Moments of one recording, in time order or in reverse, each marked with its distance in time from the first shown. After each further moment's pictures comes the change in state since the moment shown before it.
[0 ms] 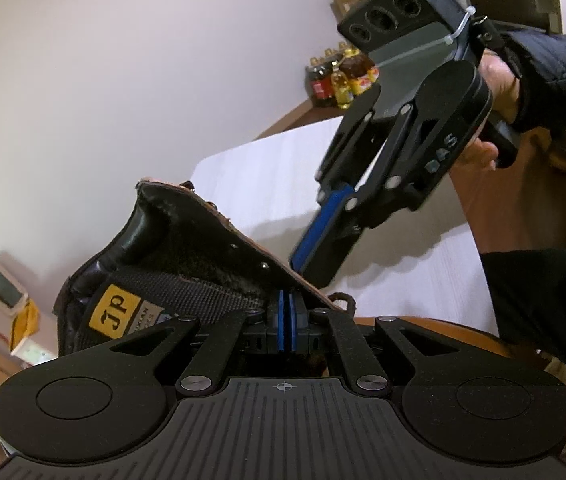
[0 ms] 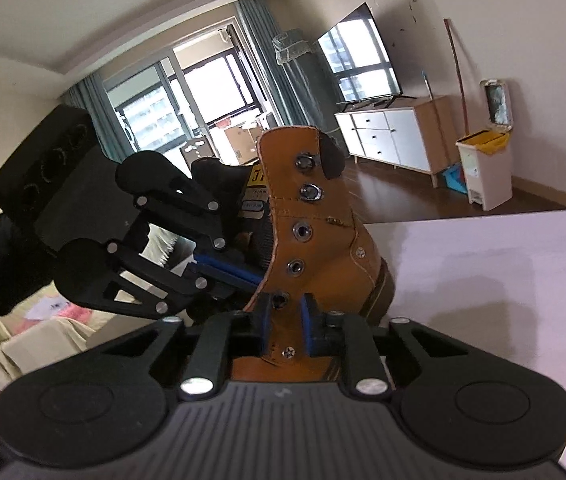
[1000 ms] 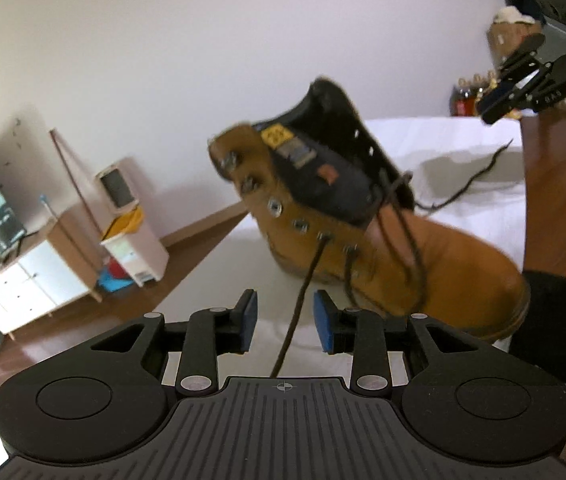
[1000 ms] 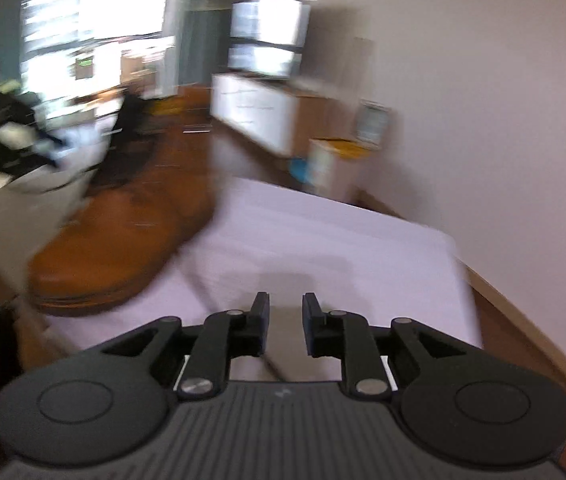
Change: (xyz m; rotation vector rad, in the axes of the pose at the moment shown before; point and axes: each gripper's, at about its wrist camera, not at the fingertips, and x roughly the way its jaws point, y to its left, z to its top) left arm -0.081 -0.031 -0.087 -0.332 0.050 0.387; right arm -0.064 0.071 -0.041 -0.428 0.154 -0.515
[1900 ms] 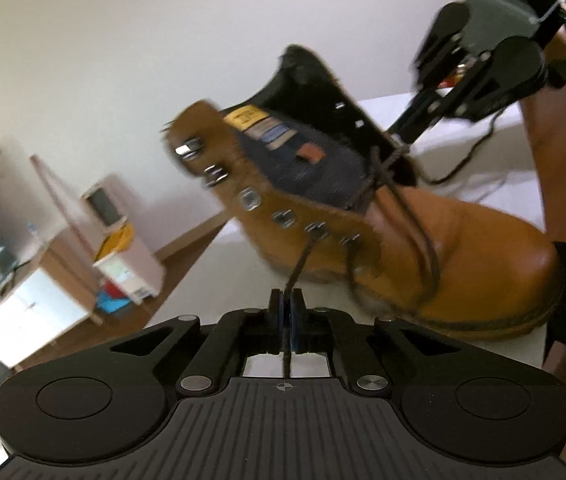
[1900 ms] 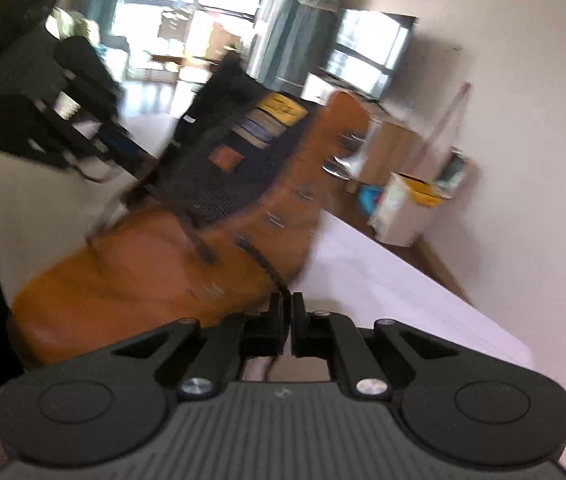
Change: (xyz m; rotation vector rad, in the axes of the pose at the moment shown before) left arm 0.010 -0.001 -0.008 0.093 0.009 0.015; right arm 0.076 0.024 0.035 -0.177 0.040 -0.024
